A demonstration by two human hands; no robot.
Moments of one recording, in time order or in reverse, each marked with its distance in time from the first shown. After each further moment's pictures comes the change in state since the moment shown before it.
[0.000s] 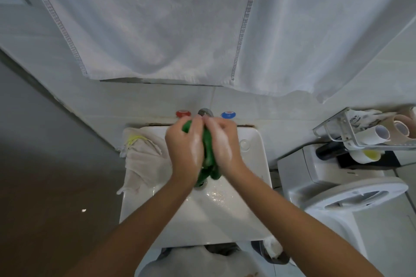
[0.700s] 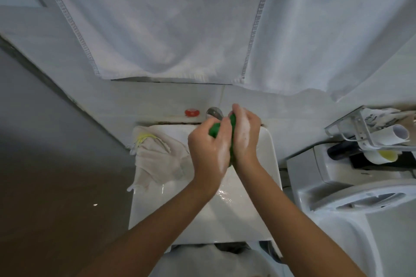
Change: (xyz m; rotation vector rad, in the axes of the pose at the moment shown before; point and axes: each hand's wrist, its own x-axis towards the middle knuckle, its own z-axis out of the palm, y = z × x) left_hand -0.014 -0.004 0.011 -0.019 -0.079 0.107; right_hand 0.018 -0.002 -0.002 0.142 0.238 0.005
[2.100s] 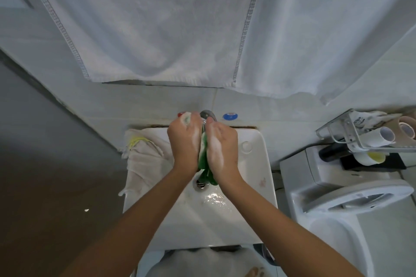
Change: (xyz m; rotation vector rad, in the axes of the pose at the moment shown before) left_hand 0.038 -0.024 -0.010 0.061 0.045 -0.163; right_hand -0.019 0.020 0.003 -0.124 -0.142 -0.026
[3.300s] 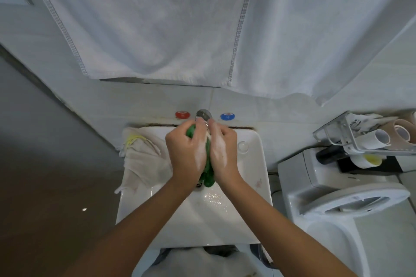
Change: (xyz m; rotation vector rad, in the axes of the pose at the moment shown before) left_hand -0.034 0.012 0.002 -0.007 0.062 0.187; right_hand -0.001 0.002 -0.013 0.030 -0.038 0.029
